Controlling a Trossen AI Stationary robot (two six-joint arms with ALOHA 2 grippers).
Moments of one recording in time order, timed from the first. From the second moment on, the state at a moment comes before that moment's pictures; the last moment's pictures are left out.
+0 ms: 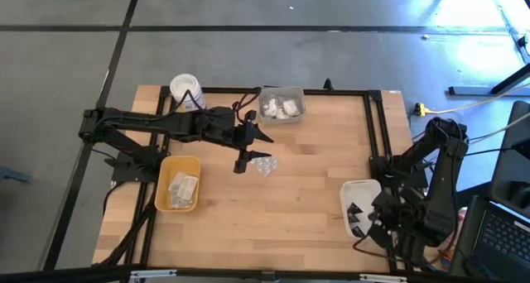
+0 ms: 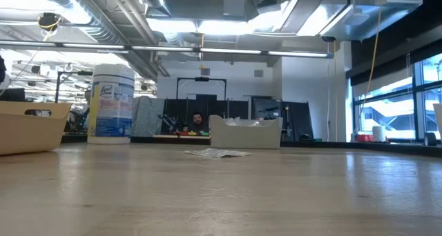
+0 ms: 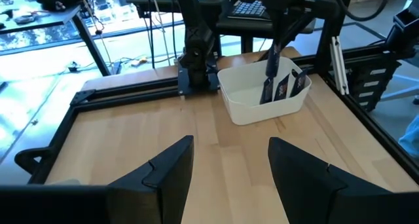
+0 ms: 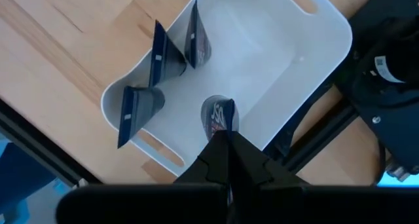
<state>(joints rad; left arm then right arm) 0.02 1.37 1.19 -0.18 0.08 0.14 1.21 1.46 1.29 -1.52 0.14 1.97</state>
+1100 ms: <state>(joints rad) -0.01 1.37 1.19 -0.18 0.08 0.14 1.21 1.49 1.06 -1.19 0.16 2.01</state>
